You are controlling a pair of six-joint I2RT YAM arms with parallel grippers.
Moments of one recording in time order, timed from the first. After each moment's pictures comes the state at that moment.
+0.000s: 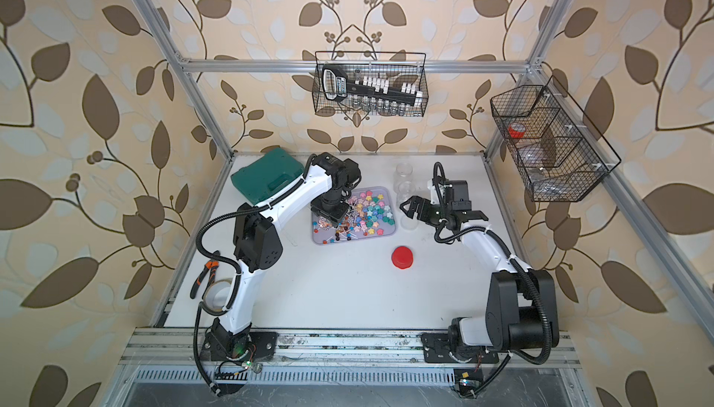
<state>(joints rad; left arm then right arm) -0.62 2.23 2.18 -1.60 -0.10 -0.18 0.02 1.40 0.90 -0.30 -0.49 0.41</state>
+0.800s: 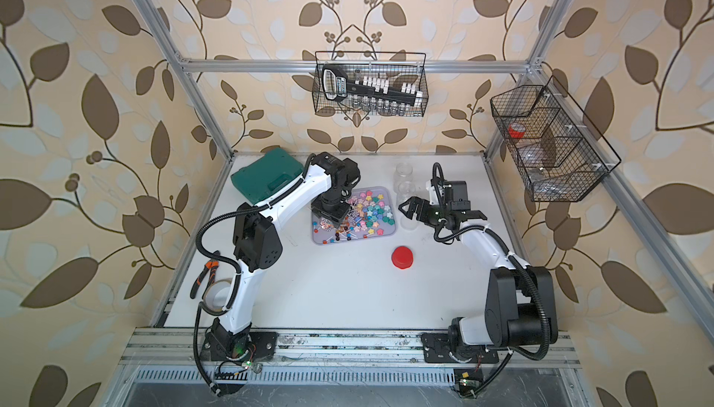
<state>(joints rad) -0.62 2.23 2.18 -1.60 -0.06 -0.20 0.02 1.42 0.90 -0.29 -0.53 0.41</state>
